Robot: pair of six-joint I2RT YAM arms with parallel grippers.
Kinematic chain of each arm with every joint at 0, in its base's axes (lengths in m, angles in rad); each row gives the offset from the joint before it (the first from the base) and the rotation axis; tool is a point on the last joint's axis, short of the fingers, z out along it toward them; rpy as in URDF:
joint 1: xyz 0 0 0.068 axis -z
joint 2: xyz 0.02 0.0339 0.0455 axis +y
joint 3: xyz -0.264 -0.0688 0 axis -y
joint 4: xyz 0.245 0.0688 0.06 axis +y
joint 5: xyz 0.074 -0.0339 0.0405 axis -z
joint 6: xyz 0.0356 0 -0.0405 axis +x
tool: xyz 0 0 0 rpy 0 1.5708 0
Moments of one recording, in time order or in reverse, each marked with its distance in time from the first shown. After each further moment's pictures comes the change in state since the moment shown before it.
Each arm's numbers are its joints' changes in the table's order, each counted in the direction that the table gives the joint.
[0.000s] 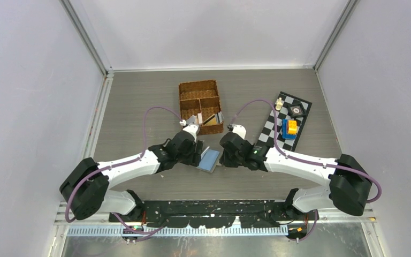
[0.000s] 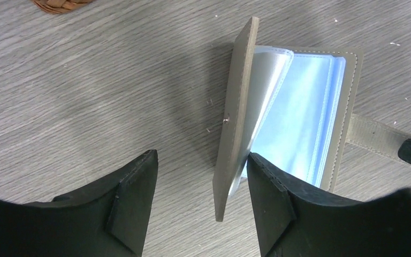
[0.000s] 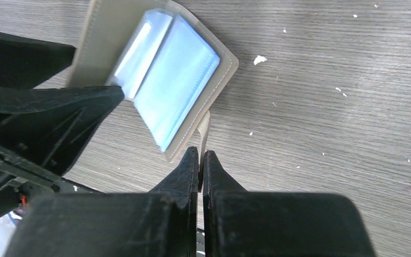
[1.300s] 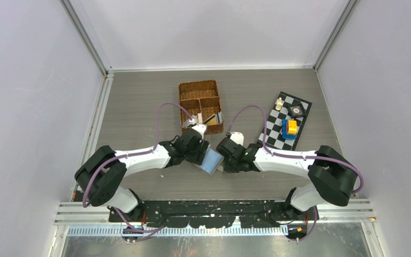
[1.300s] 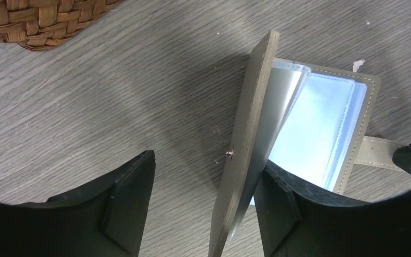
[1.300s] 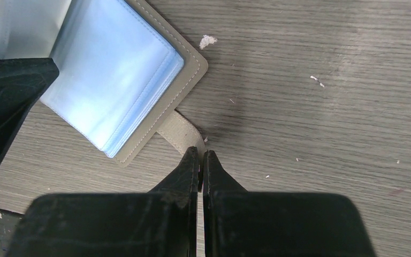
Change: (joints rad) left arm 0.000 0.174 0.072 -0.036 -0.030 0.103; right arm 0.000 0.158 -0.047 -0.013 0.014 -0.008
